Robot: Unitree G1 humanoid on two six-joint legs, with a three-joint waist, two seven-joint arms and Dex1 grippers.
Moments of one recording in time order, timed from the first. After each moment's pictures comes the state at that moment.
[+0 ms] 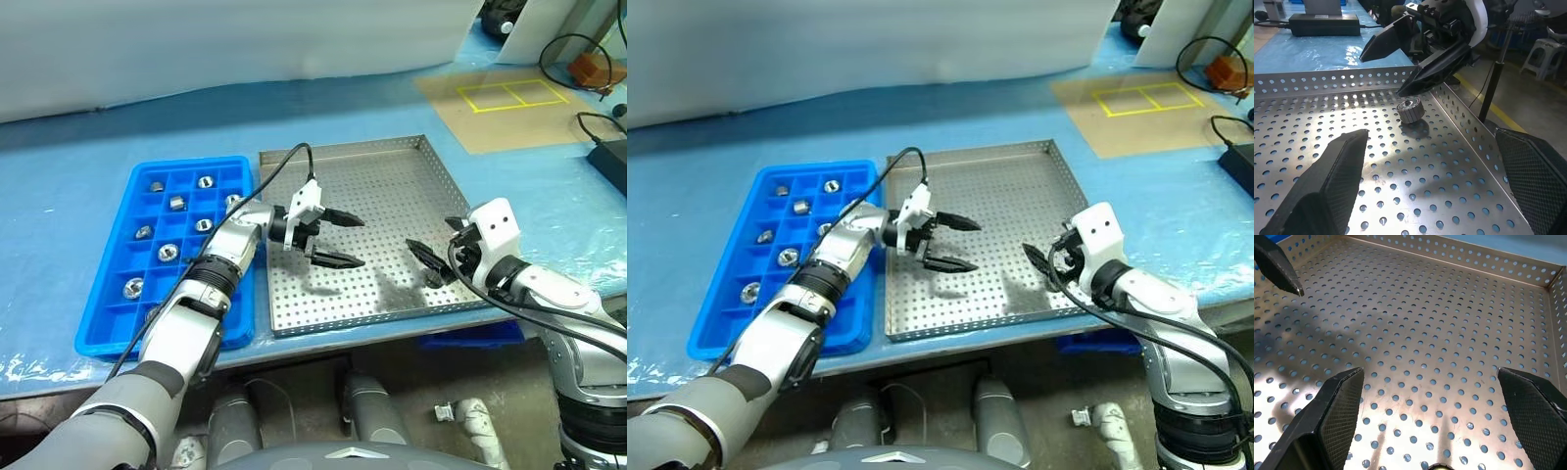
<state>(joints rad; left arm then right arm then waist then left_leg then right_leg) -0.88 0.14 -0.20 0.78 -0.23 -0.08 -1.45 -0.07 -0.58 -0.23 -0.57 0.29 0.85 0.54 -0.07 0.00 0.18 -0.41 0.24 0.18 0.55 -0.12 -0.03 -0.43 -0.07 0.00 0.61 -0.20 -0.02</state>
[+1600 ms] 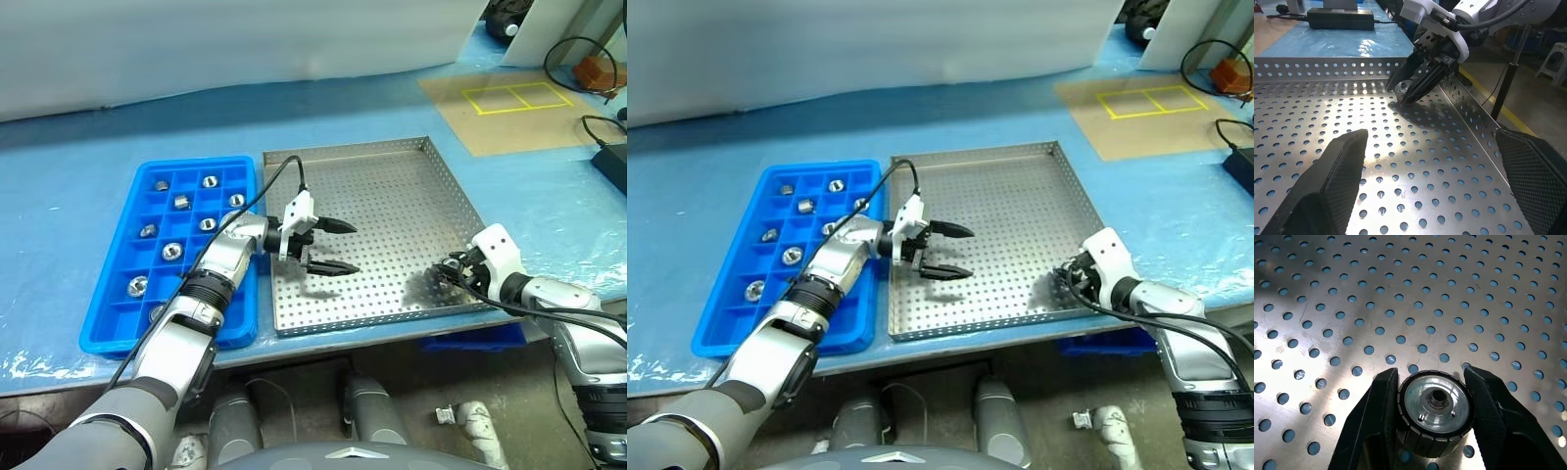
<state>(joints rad) -0.78 0.17 -0.20 0.67 -0.23 -0.06 -1.39 -0.08 -0.72 -0.13 -0.17 0.23 0.62 0.66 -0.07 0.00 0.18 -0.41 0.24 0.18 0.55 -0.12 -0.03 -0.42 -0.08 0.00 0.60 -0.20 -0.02</state>
